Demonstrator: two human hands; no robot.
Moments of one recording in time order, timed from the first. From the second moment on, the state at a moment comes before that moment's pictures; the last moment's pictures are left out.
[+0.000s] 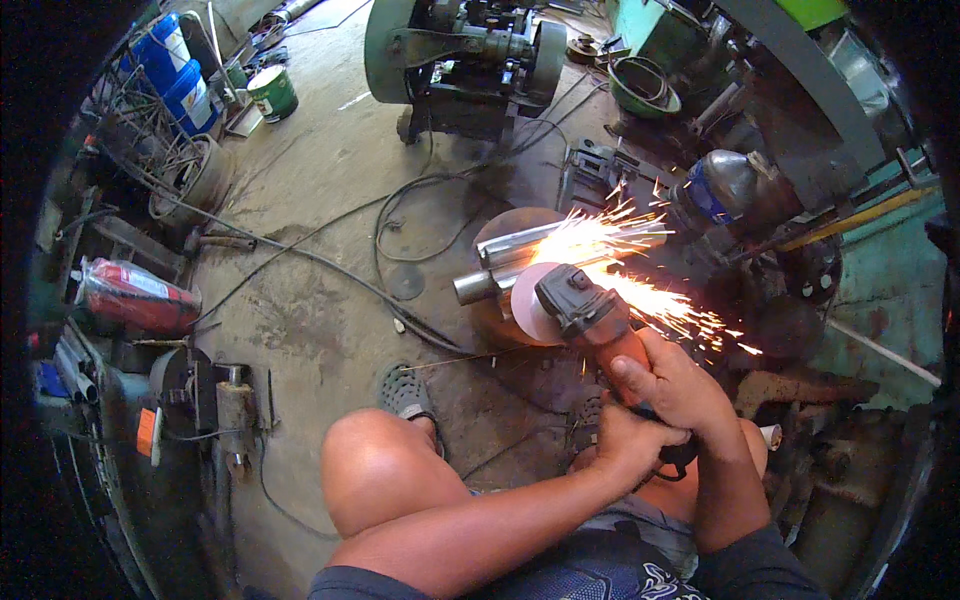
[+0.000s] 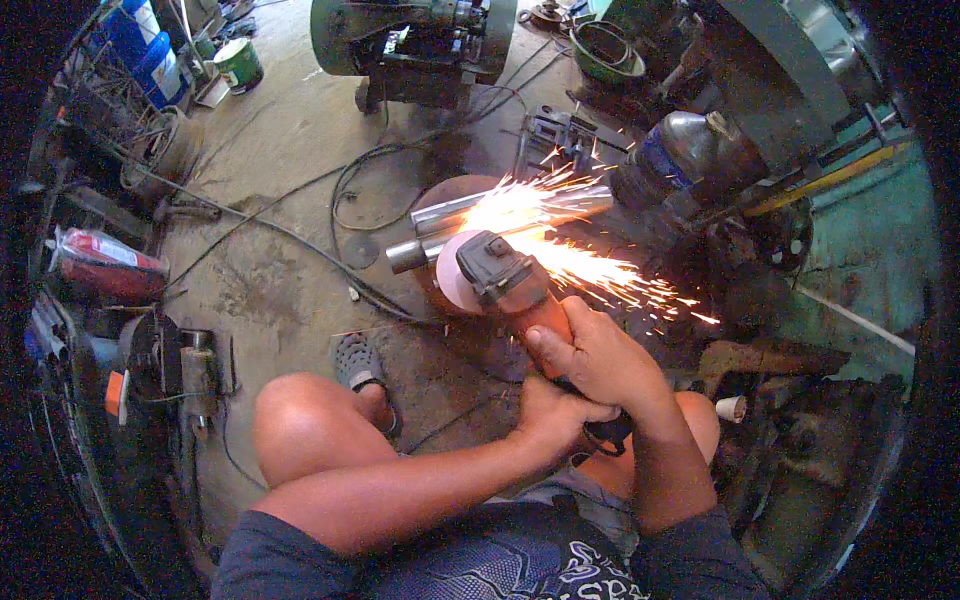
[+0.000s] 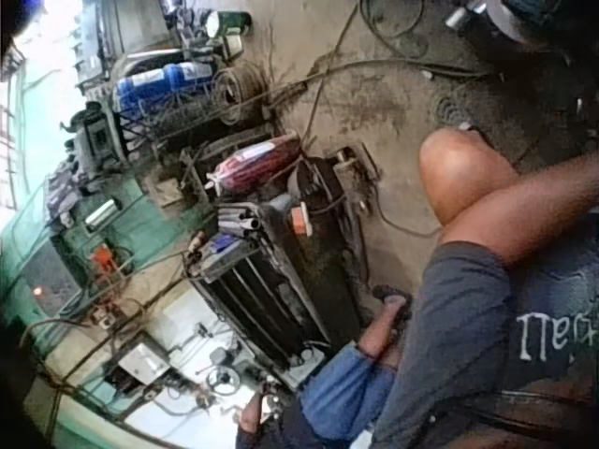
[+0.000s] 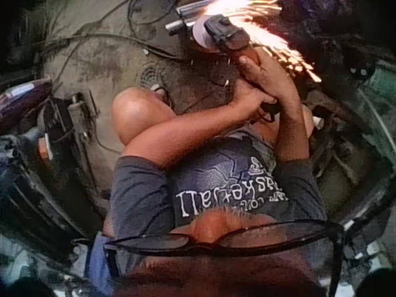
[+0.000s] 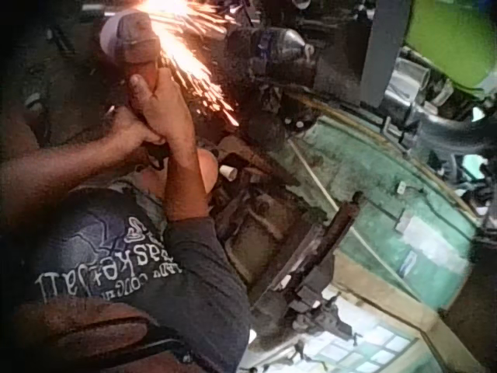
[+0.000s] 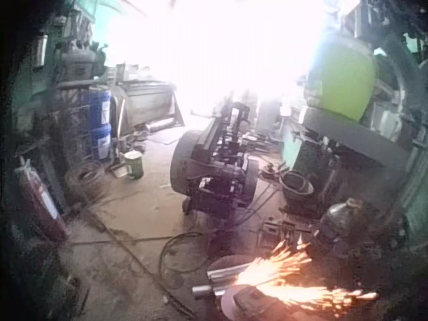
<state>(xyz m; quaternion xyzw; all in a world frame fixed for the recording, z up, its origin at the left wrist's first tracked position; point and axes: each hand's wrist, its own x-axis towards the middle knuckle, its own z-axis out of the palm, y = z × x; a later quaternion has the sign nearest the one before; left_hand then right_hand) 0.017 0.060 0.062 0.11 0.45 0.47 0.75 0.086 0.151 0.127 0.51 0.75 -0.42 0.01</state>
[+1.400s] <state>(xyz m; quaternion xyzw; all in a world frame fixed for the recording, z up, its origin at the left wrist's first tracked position) 0.040 0.099 0.091 0.16 0.39 0.51 0.75 0.111 0.186 0.162 0.56 0.67 -0.49 -0.01</state>
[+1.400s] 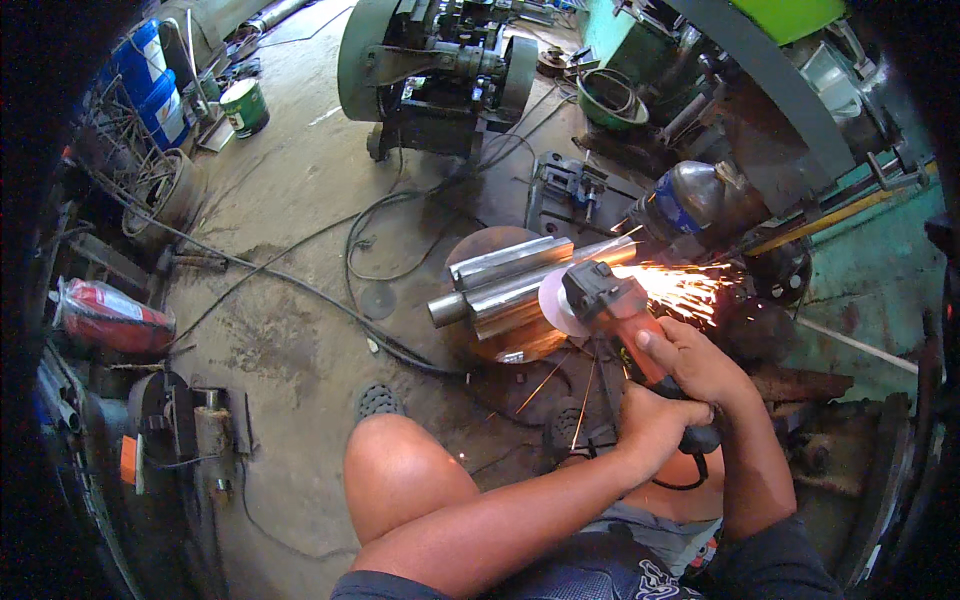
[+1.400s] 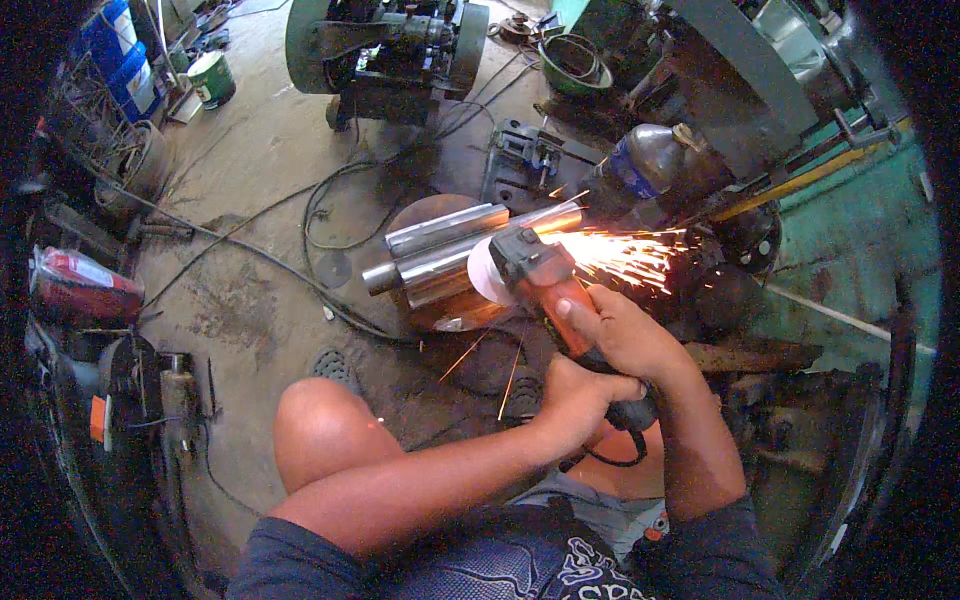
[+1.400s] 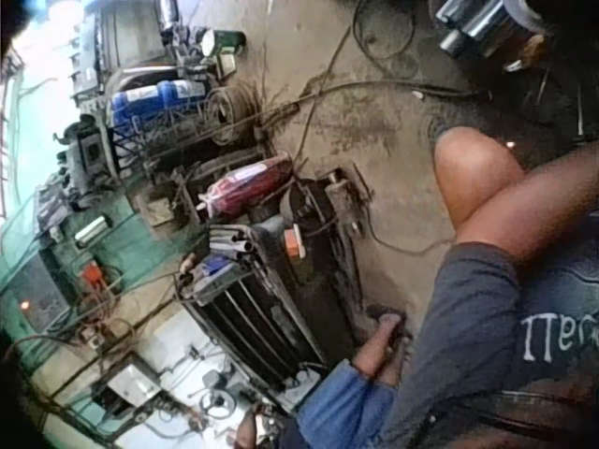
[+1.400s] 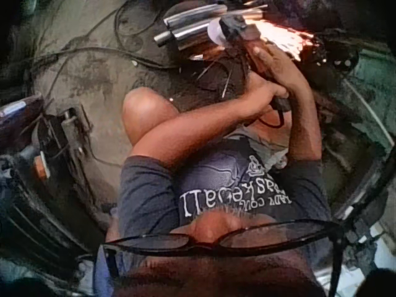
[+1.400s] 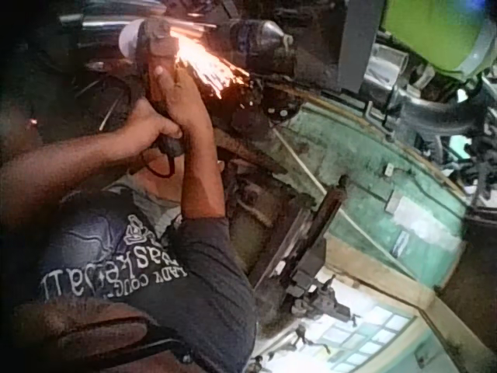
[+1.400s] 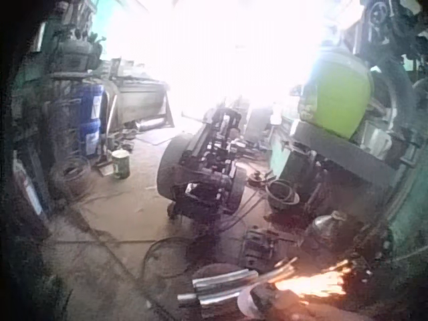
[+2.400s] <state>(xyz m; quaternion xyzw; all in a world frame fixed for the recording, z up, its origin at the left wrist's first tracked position) -0.034 0.076 0.146 0.06 0.34 0.50 0.79 0.035 0.191 0.180 0.54 0.69 -0.48 0.11</state>
